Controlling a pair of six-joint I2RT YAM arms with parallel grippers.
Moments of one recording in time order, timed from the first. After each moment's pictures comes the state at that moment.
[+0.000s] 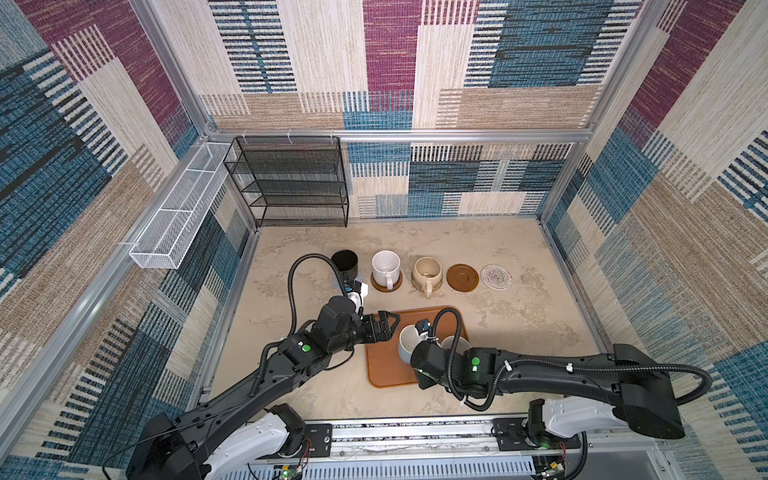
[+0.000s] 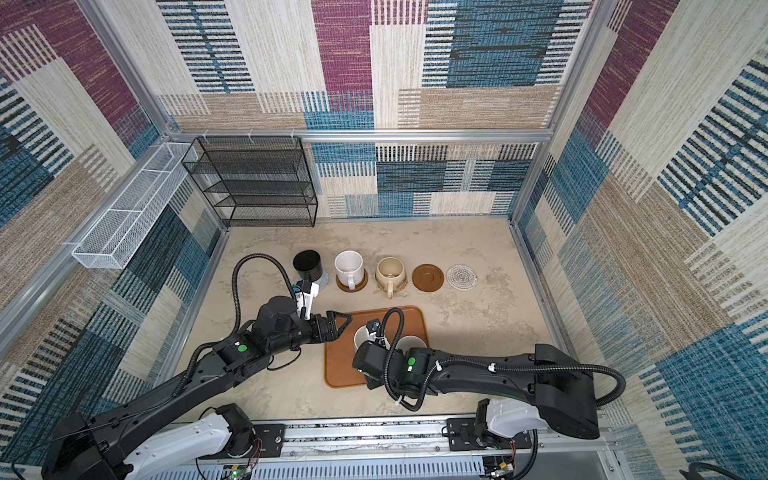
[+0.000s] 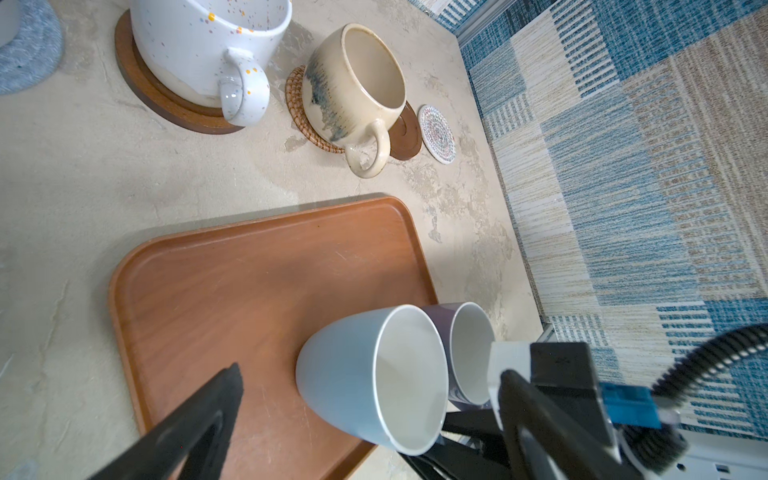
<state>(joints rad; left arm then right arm) -0.71 0.99 0.64 -0.18 0.14 -0.76 1.24 1.33 0.78 -0.48 0.32 0.82</state>
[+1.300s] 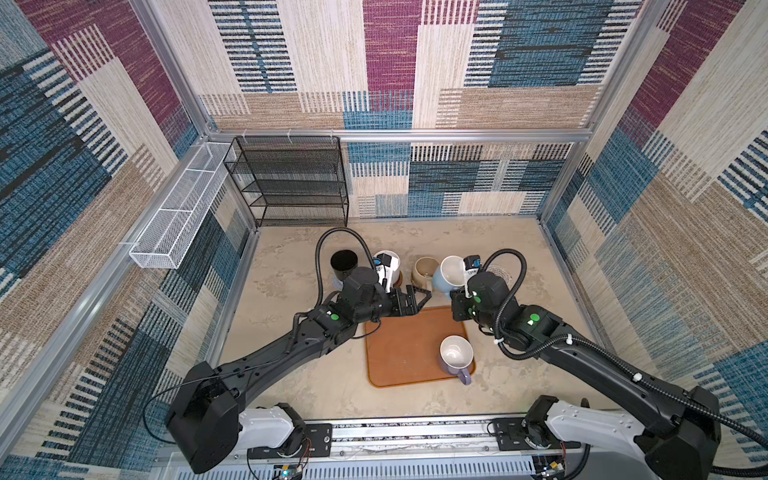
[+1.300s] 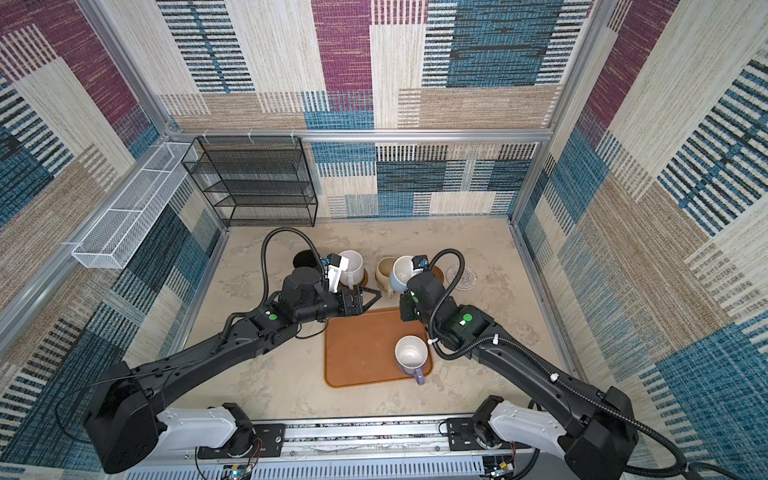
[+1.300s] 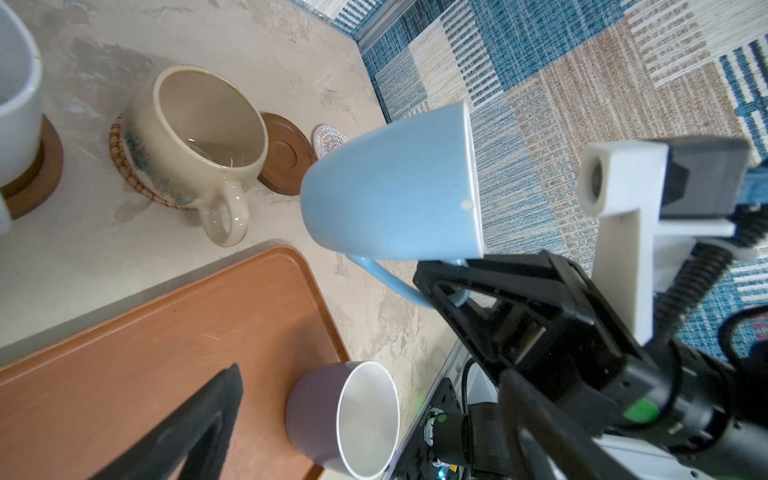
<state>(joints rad) -0.74 1.34 0.93 0.01 0.32 -0.78 0.66 1.11 0.92 -0.49 0.25 0.42</state>
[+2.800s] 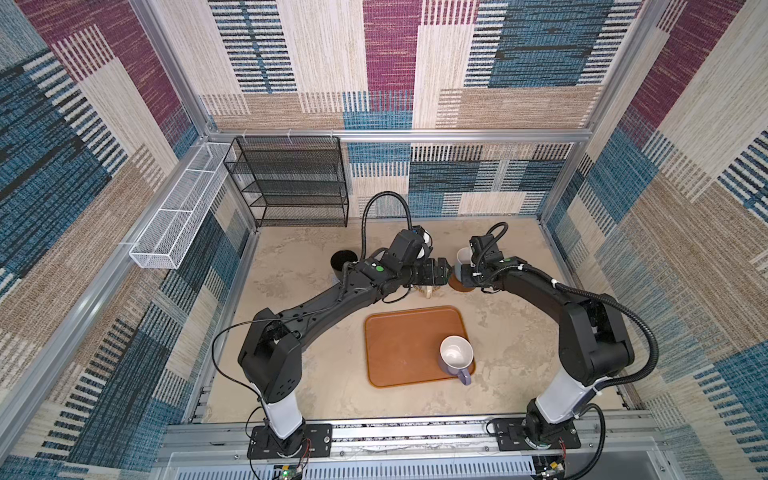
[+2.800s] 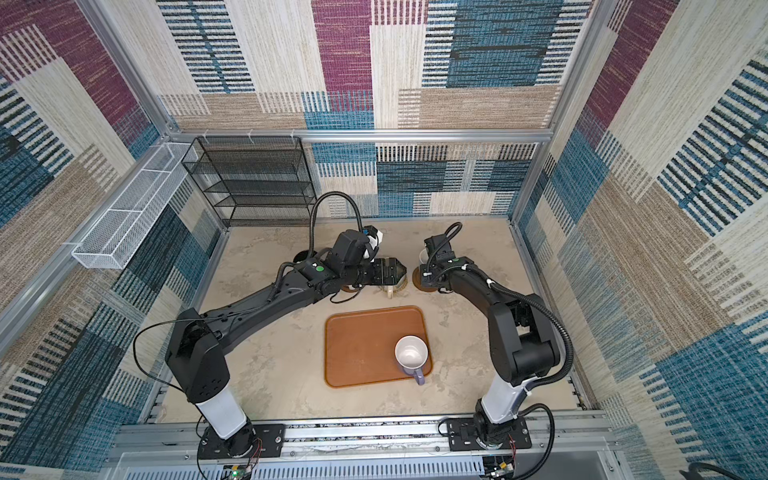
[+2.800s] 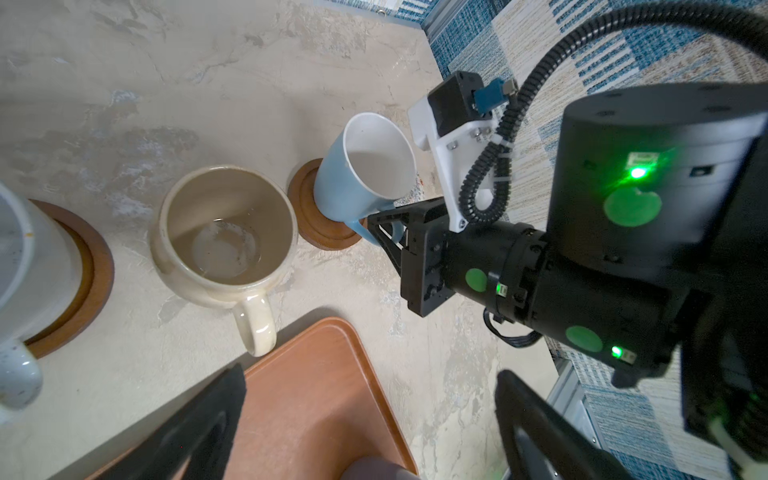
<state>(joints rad) -0.77 1.76 1.51 -0.37 0.14 -0.61 0.28 1.71 1.18 -0.46 0.10 0.24</state>
